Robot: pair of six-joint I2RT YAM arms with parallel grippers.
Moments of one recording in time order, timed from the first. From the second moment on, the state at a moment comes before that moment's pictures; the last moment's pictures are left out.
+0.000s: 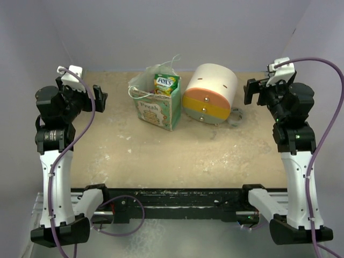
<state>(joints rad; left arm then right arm) 0.14 0.95 1.27 -0.50 0.36 0.09 0.03 0.97 1.36 -0.51 -0.07 -0.16</state>
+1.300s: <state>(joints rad) 0.14 0.80 1.10 -0.47 0.22 0.16 -0.08 0.88 1.24 -0.52 -0.07 -0.16</state>
